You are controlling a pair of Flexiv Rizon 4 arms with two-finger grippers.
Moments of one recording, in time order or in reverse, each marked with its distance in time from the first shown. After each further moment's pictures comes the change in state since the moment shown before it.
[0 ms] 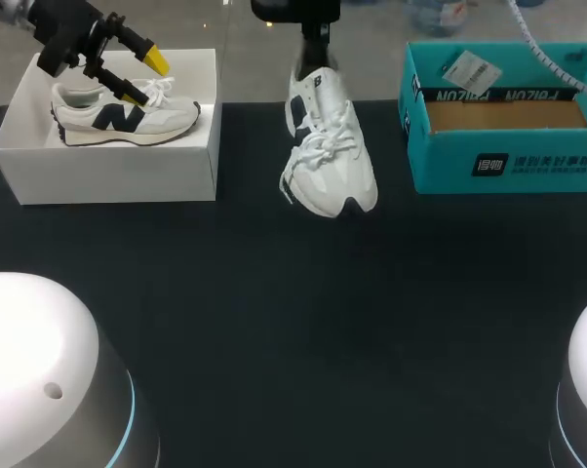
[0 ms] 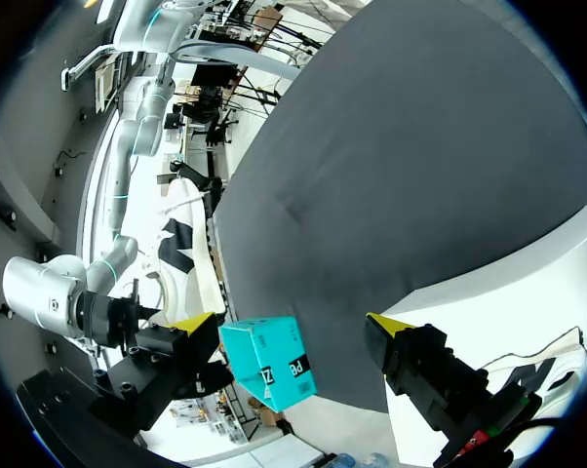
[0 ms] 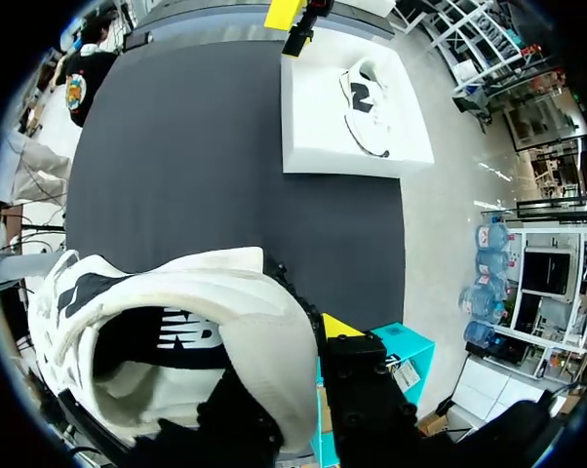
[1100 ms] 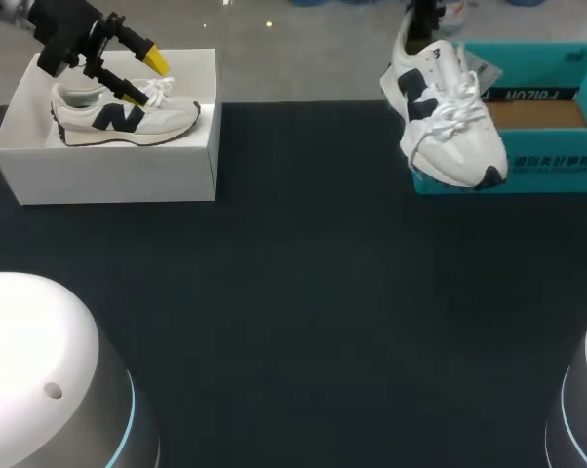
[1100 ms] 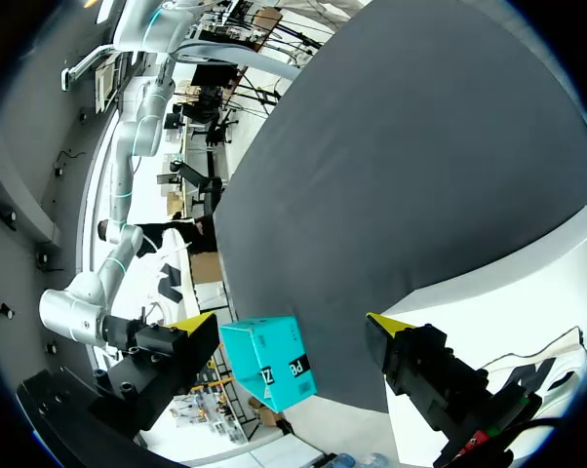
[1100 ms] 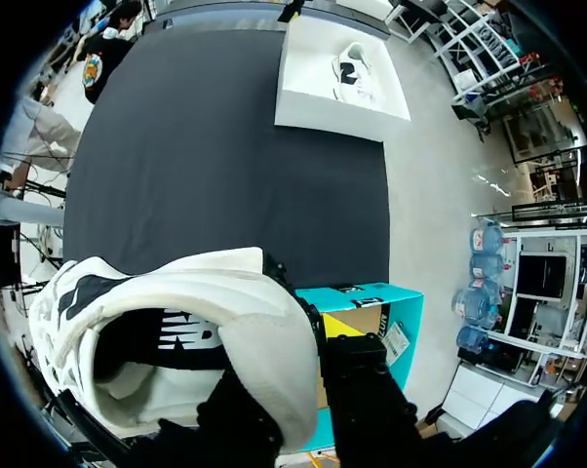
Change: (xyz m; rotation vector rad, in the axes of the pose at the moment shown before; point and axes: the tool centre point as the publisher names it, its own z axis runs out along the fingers) left arm 0.000 0.000 0.000 0.000 0.000 0.000; right arm -0.046 -0.156 -0.004 -0.036 -0.014 -0.069
